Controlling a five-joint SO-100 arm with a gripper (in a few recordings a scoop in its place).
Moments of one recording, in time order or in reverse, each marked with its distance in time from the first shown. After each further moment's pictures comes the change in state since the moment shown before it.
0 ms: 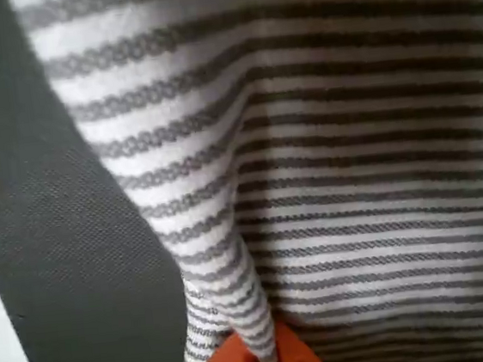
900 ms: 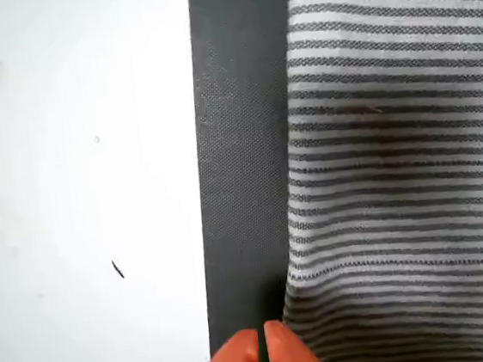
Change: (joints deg) arm -9.0 -2.3 -17.5 7.3 7.6
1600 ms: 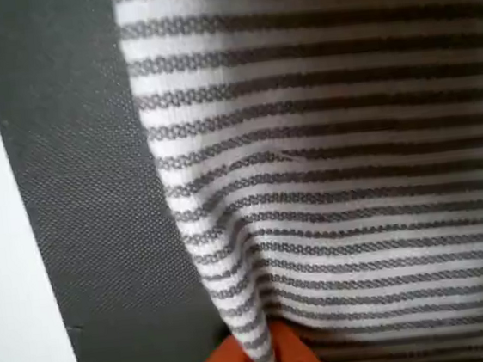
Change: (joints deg) arm 5.7 -2.0 15.1 -11.0 -3.6
